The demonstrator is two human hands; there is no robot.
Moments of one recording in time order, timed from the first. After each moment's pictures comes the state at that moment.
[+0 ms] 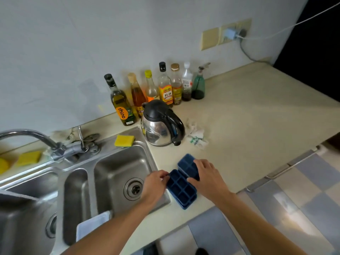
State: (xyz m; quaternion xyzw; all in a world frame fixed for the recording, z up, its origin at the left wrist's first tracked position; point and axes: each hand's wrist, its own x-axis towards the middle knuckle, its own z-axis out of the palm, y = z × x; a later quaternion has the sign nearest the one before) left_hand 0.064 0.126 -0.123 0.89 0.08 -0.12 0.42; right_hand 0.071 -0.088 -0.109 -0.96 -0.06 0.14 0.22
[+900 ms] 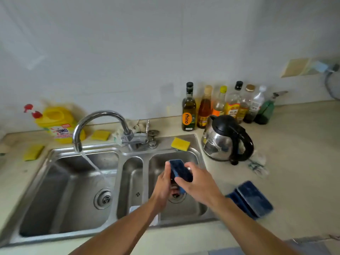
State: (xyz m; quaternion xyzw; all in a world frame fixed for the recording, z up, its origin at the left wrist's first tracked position) left_hand 0.026 0.280 -0.078 0.62 0.24 -0.06 0.75; right_hand 0.069 0.133 -0.033 -0.90 -0.19 0.15 0.37
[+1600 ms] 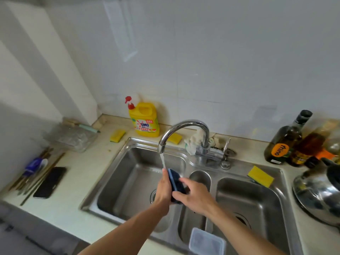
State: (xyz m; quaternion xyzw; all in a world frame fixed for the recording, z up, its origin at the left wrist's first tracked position) left_hand -0.029 0.509 -0.082 0.49 0.50 0.07 0.71; right_hand 0.043 0.388 -0.041 -0.81 -0.35 0.33 0.34
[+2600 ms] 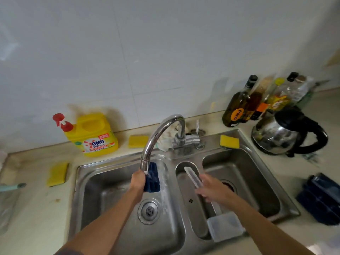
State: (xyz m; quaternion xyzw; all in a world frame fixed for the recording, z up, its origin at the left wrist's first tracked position) left_hand 0.043 0.673 -0.145 0.58 0.44 -0.13 0.67; right_hand 0.050 0.391 -0.095 -0.83 0.05 0.36 0.41
